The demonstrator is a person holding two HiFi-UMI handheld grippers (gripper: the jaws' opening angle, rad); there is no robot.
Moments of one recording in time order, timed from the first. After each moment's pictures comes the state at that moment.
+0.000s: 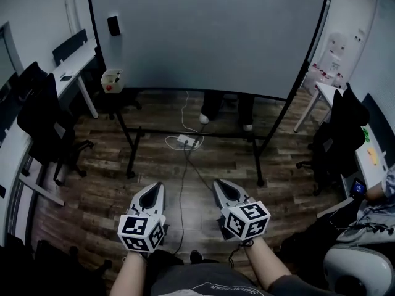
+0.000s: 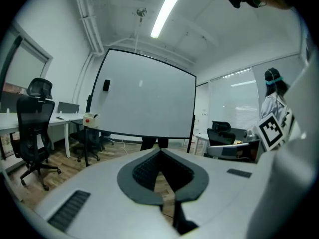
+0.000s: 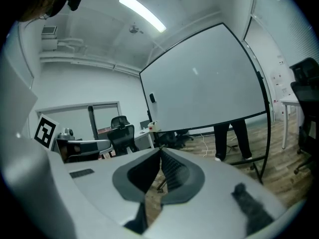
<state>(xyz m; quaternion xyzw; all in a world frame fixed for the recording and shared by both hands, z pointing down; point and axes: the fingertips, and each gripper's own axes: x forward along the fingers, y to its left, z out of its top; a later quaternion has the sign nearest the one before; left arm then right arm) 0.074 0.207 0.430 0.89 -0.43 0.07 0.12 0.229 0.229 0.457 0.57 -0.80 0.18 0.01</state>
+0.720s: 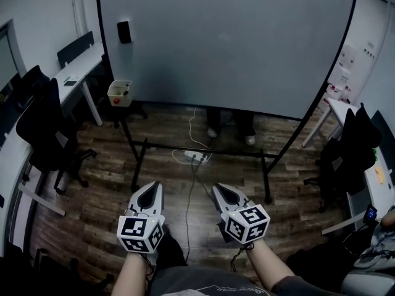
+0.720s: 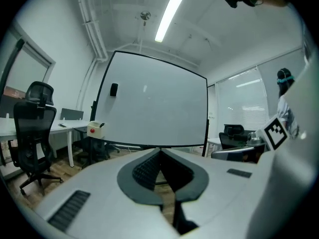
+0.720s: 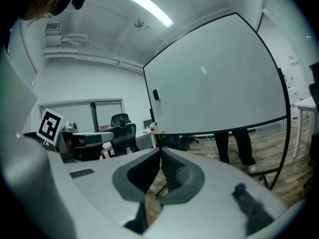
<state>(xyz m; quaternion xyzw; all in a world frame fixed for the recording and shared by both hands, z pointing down) 0.036 0.082 0.418 0.88 -0.46 0.05 0.09 0.192 0.108 0.456 0.55 -0.82 0.16 0.02</state>
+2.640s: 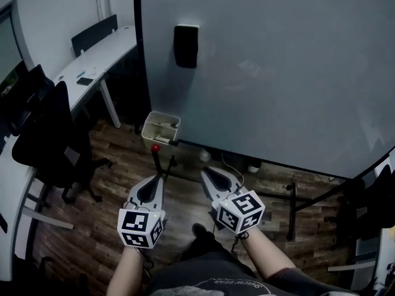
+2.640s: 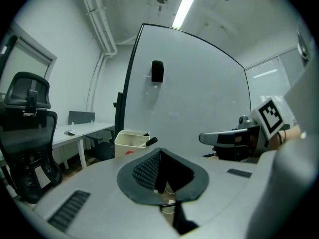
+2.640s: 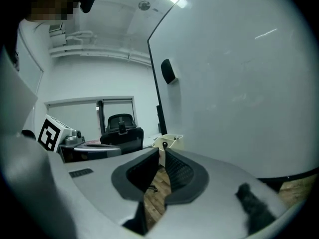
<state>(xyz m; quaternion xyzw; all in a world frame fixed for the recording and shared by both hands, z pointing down) -0.114 -0.296 0.429 0.85 -0.51 0.08 0.09 0.004 -0.310 0.427 0.45 -0.89 0.12 0.02</state>
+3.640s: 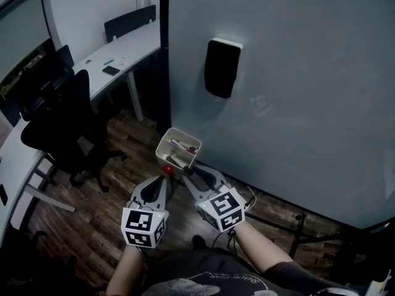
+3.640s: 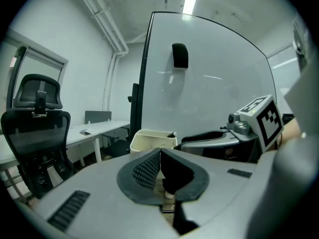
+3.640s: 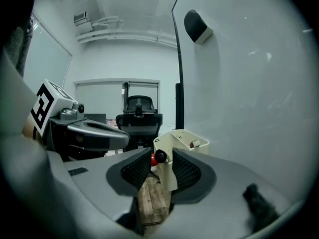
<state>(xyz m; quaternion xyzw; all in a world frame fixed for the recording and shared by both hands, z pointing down) -0.137 -0.385 0.441 0.79 -0.59 0.10 0.10 -0.084 -0.418 0.454 0.29 -0.95 0.04 0.13</state>
